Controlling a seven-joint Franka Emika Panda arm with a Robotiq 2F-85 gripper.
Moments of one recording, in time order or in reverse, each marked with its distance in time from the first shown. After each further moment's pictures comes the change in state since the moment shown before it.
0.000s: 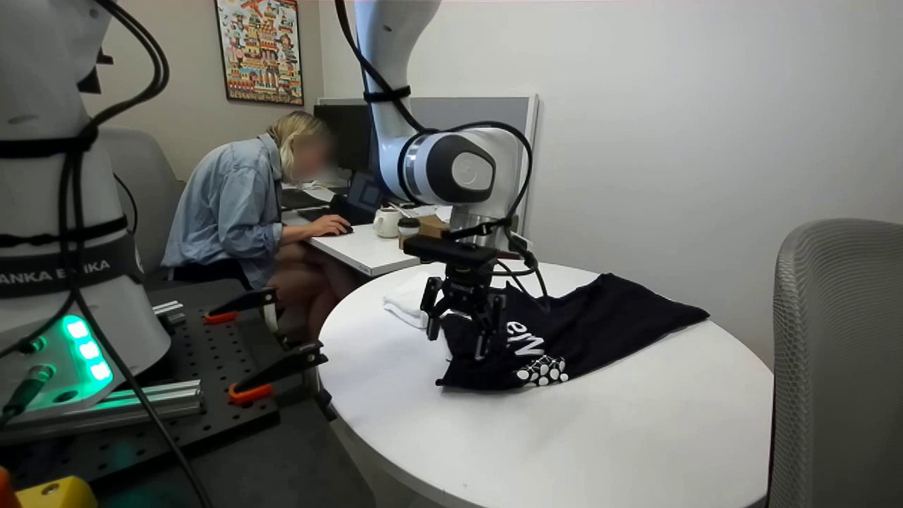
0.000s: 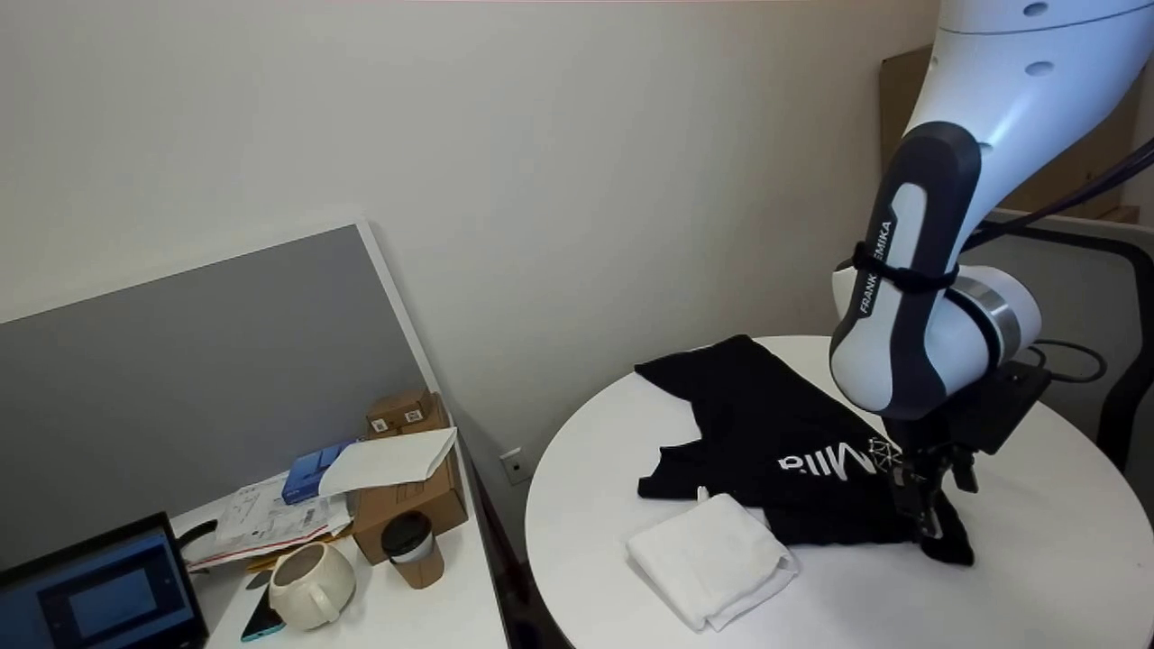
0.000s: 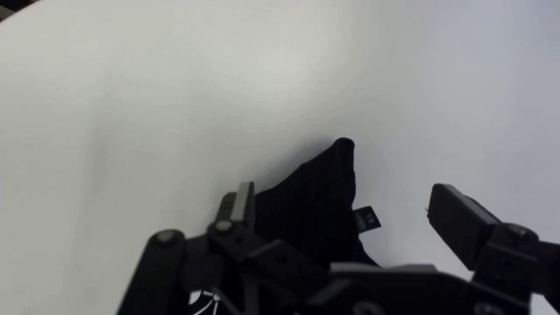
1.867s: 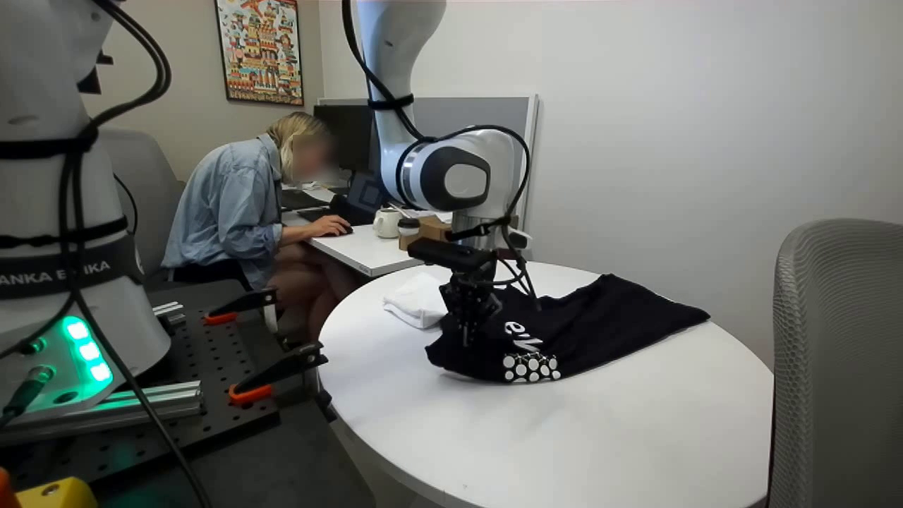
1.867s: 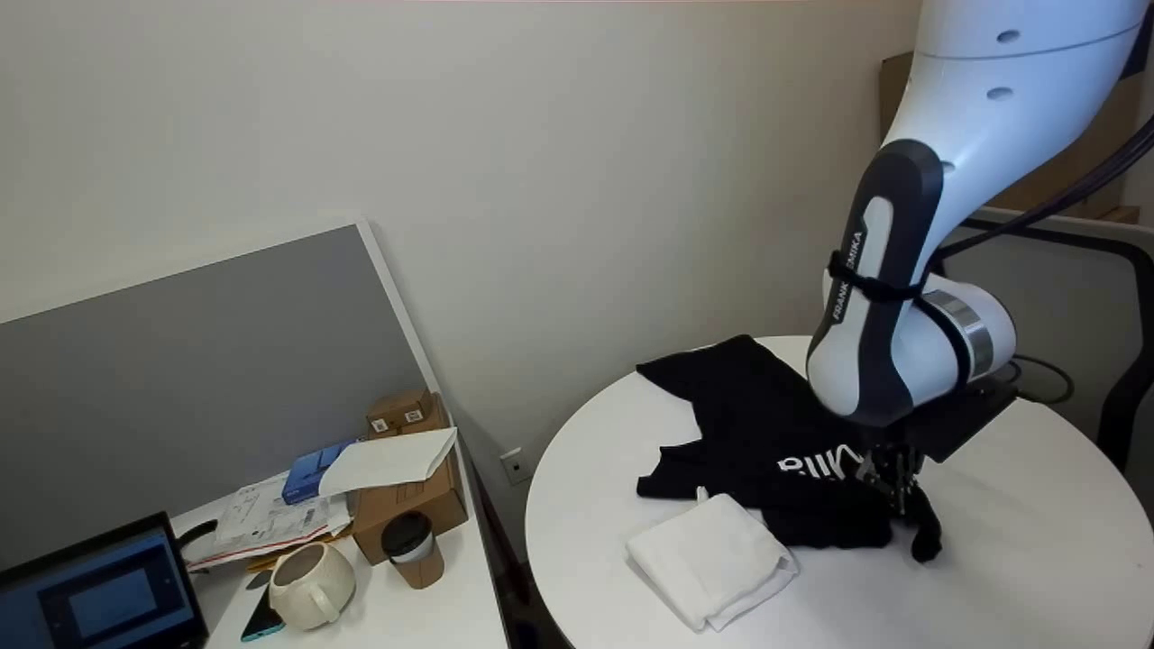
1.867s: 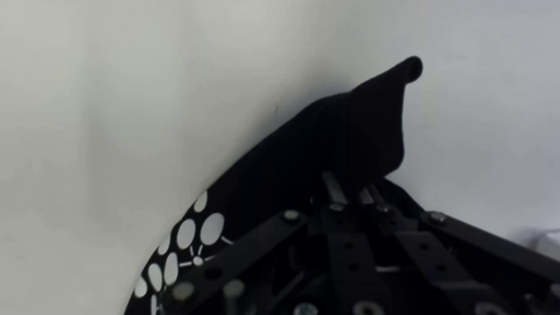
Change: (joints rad) arm -0.001 0.029 0.044 0.019 0.110 0.150 0.041
